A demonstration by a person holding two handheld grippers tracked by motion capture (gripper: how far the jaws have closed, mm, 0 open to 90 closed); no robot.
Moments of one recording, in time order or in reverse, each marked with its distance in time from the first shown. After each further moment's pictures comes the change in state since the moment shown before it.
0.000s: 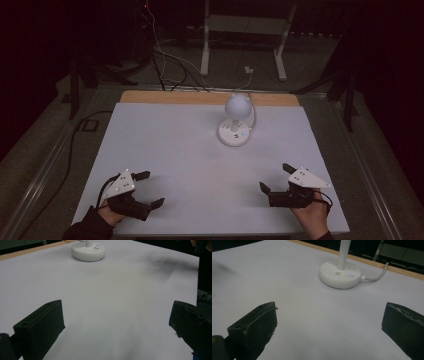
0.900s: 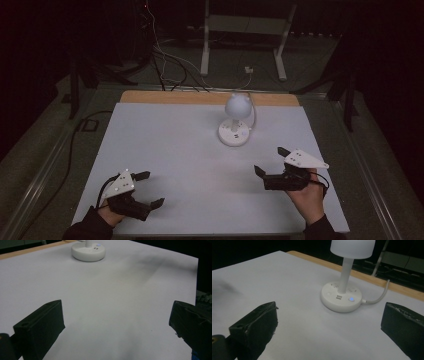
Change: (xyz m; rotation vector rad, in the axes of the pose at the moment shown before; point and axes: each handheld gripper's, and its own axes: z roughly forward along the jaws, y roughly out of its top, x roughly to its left) left arm 0.000 0.000 -0.001 0.000 -0.003 -0.002; right arm -0.002 0.052 0.012 -0.026 0.020 -0.002
